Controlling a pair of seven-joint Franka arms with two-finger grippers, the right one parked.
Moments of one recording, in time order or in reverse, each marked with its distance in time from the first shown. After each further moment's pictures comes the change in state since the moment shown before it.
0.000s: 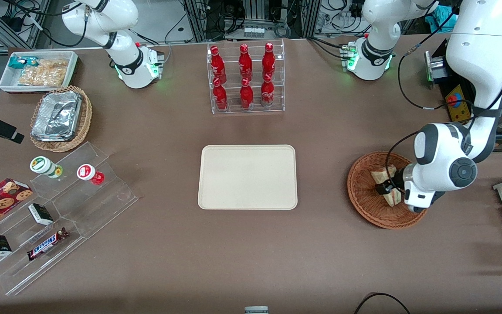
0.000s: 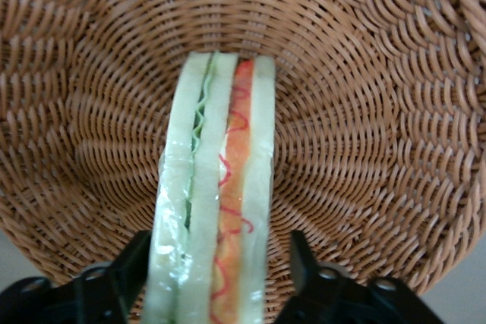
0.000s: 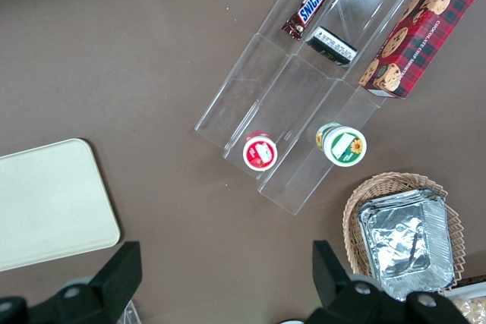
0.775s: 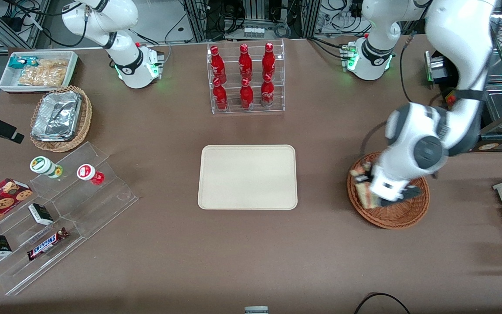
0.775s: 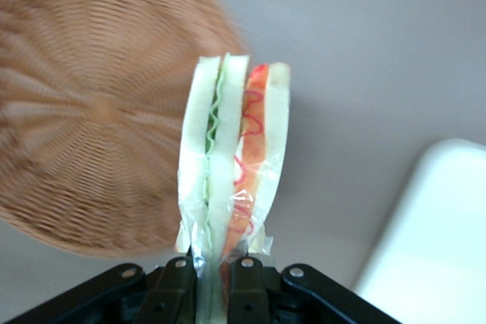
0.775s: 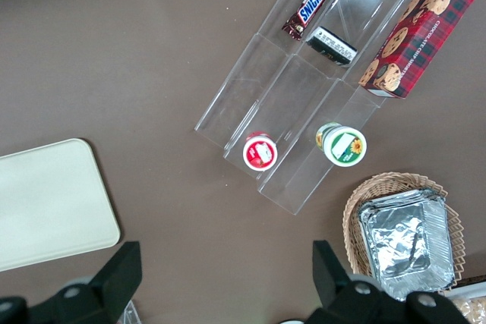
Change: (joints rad) arm -0.217 -0.130 -0.085 0.088 0.043 -0.112 0.038
